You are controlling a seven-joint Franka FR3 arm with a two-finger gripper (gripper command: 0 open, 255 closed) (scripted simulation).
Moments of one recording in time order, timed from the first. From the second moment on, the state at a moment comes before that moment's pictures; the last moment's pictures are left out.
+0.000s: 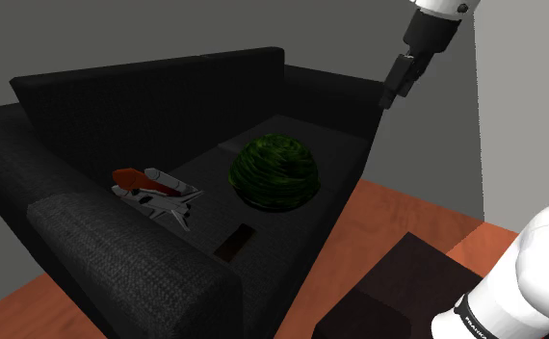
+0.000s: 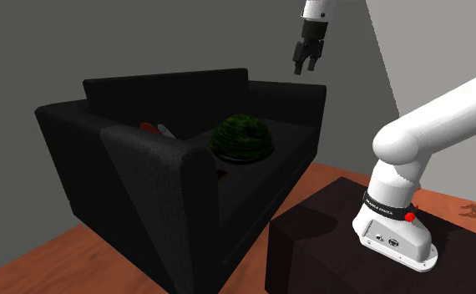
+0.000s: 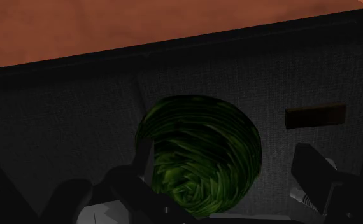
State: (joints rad) arm 0.01 -0.77 0.04 -2.27 -0.05 1.70 -0.10
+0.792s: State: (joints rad) arm -0.03 -0.71 0.25 -2.47 0.07 1.92 0.32
